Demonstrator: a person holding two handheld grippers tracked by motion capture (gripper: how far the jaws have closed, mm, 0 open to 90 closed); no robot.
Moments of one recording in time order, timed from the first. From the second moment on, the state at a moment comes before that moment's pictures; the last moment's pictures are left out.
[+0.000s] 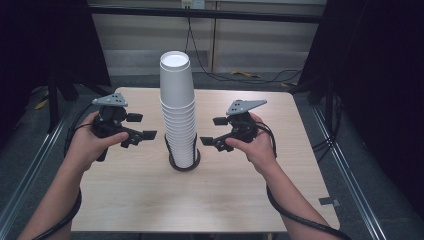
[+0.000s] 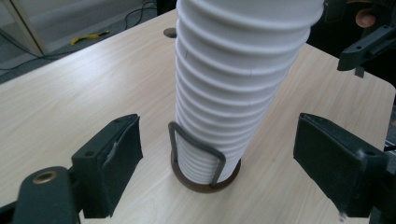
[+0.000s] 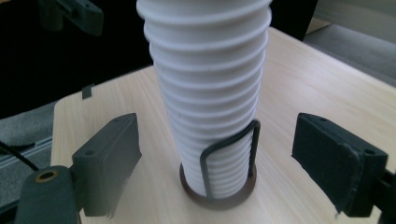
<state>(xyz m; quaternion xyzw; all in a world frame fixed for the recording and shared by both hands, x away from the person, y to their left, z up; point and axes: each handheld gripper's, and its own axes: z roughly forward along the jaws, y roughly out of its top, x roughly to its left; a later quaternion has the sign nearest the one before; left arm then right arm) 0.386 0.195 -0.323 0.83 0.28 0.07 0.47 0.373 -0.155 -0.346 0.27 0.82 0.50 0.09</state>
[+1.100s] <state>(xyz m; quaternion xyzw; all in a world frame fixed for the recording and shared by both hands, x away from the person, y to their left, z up) 0.399 0.184 -0.279 0.83 0.25 0.08 0.49 0.404 -0.104 -0.305 0.27 0.79 0.54 0.08</state>
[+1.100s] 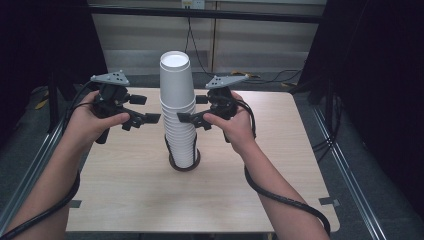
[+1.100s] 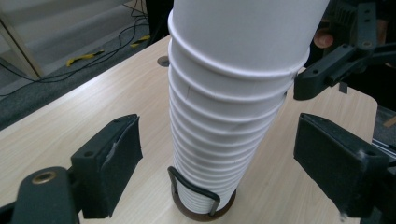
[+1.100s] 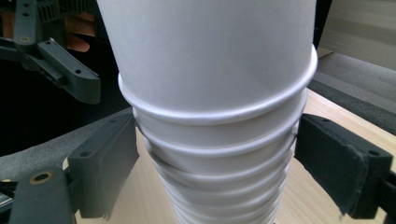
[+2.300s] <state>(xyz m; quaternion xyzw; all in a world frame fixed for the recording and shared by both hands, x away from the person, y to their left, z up) 0.426 0.132 -0.262 0.81 0.22 0.07 0.53 0.402 -0.102 -0.305 0.26 0.79 0.54 0.10</state>
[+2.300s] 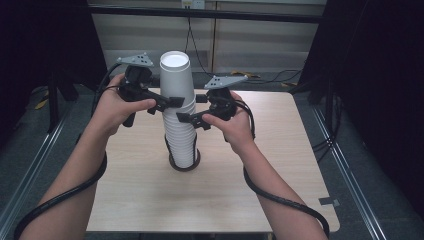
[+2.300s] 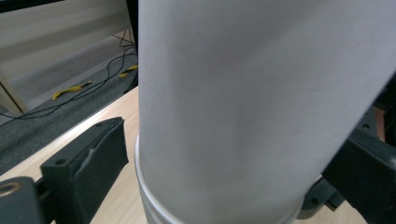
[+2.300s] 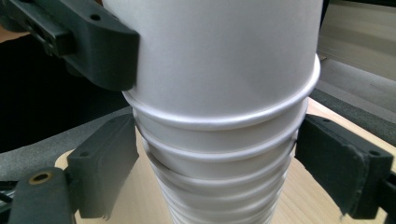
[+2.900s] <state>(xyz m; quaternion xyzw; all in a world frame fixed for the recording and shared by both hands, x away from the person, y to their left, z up) 0.425 0.126 -0.262 0.81 0.22 0.09 0.53 0.402 -0.103 -0.304 0.25 0.79 0.54 0.10</state>
